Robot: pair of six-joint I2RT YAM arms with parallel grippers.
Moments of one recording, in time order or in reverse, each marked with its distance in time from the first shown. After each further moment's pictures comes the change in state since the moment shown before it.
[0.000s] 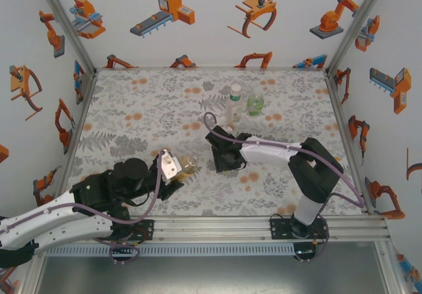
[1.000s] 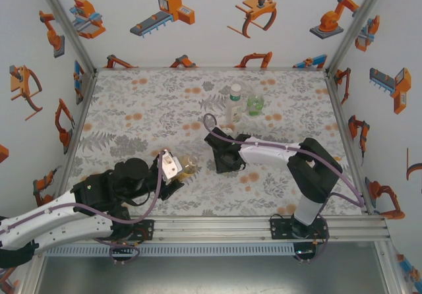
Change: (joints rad) left arm 0.003 0.003 -0.006 0.005 0.000 0.000; right arm 0.011 0.008 0.000 -0.014 0.015 0.028
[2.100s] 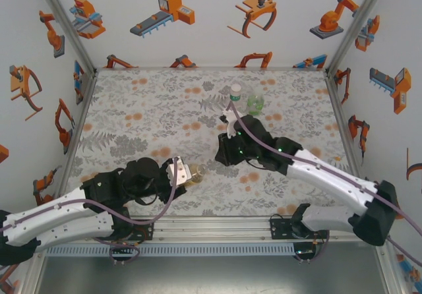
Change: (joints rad) left arm 0.001 0.079 -0.014 -0.010 0.110 0.095; right arm 0.000 -0.586 -0.044 0.061 -0.257 -0.315
